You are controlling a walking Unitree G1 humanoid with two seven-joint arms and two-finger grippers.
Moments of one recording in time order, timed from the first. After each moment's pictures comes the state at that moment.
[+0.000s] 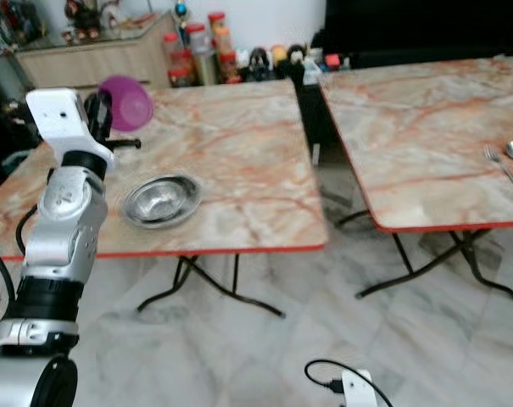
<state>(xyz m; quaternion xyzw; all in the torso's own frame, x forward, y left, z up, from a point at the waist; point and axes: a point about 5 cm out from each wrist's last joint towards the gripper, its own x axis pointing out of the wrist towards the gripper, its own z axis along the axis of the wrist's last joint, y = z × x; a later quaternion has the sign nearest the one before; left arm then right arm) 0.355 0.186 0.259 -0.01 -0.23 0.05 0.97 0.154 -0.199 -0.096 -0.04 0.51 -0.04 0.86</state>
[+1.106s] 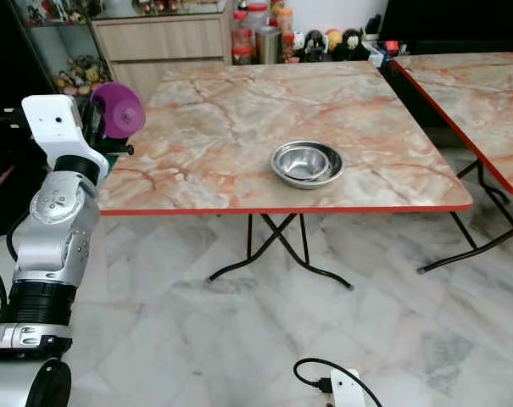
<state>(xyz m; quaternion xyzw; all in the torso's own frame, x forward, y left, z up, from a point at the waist) 0.356 0.179 0.254 0.01 -0.22 0.03 0.98 0.153 -0.199 -0.096 -0.04 0.51 -0.04 0.86</state>
